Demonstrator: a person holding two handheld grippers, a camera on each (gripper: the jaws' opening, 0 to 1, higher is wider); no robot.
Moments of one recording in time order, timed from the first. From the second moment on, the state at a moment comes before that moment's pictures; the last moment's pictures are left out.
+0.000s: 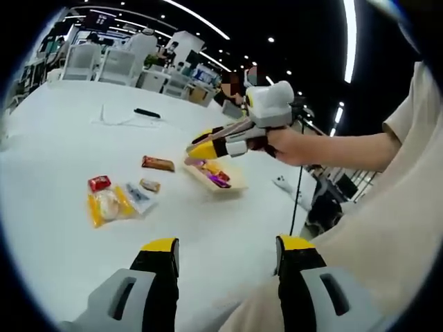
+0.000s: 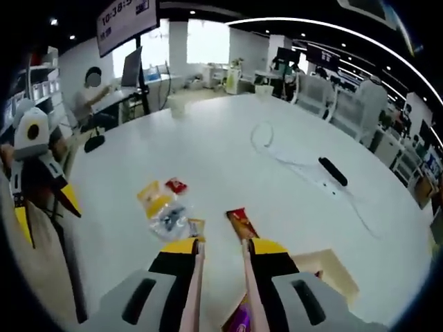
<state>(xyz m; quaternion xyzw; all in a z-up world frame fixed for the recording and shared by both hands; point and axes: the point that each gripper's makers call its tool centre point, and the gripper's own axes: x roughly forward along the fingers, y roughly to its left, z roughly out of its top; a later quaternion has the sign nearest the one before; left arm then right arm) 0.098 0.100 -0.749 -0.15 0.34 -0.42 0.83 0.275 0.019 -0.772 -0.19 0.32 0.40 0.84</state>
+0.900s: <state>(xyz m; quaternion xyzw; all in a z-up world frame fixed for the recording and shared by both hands) 0.101 0.110 -0.759 -0.16 0.35 -0.41 0.83 0.292 0.023 -0.786 -0.19 0.34 0.40 0.83</state>
